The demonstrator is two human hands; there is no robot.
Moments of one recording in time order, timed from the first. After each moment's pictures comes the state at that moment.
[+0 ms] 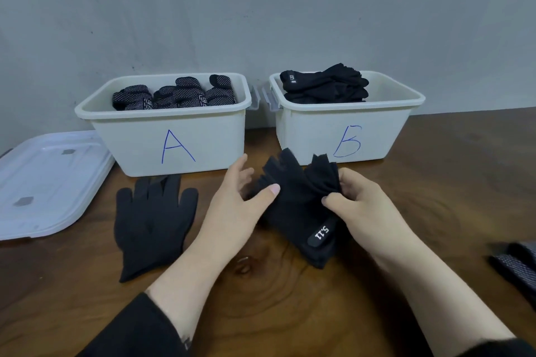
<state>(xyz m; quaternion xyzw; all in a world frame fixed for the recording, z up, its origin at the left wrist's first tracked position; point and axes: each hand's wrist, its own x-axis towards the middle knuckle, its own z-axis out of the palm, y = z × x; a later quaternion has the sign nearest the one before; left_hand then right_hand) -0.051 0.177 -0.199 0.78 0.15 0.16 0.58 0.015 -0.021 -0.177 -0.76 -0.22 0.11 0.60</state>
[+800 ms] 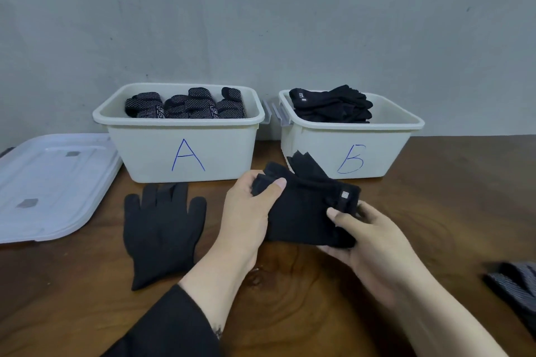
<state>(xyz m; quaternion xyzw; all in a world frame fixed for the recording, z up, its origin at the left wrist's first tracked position) -0.038 0.169 -0.192 0.61 0.13 0.22 0.75 -0.010 -0.011 -0.177 -0.61 -0.03 0.19 0.77</state>
